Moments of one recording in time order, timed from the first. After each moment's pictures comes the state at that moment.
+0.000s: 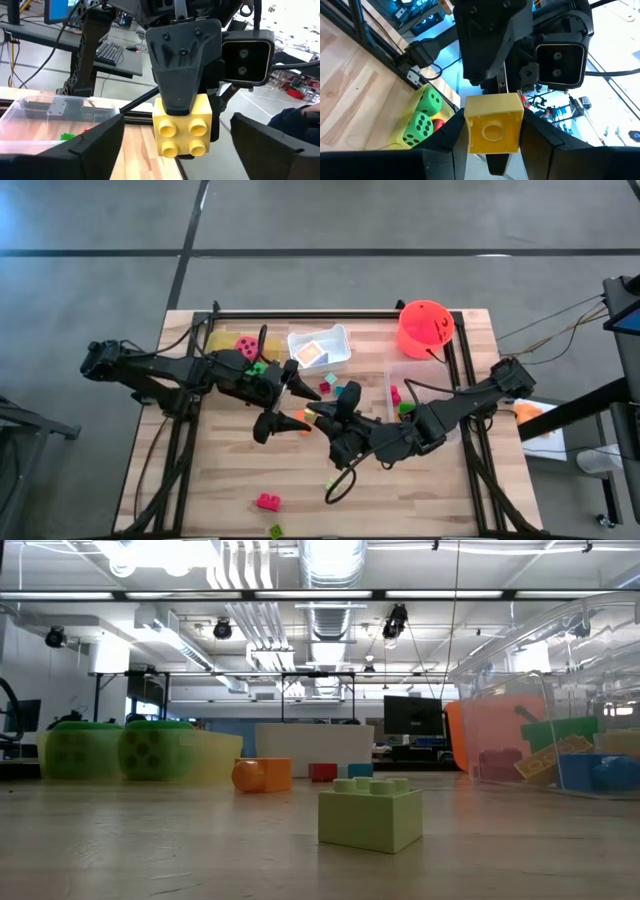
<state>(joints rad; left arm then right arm) -0.18 1.28 1.16 0.03 0.16 -0.29 0.48 1.75 1.75 -0.25 0.86 -0.84</state>
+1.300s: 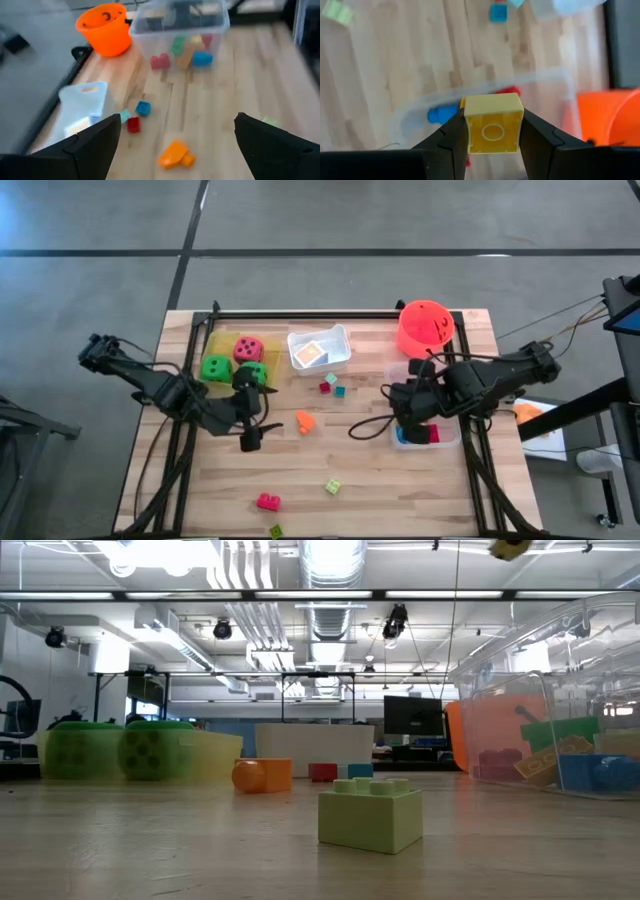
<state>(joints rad) -0.47 1.18 1.16 -0.68 -0.61 -0.27 0.36 1.50 1.68 -1.56 0.32 0.50</state>
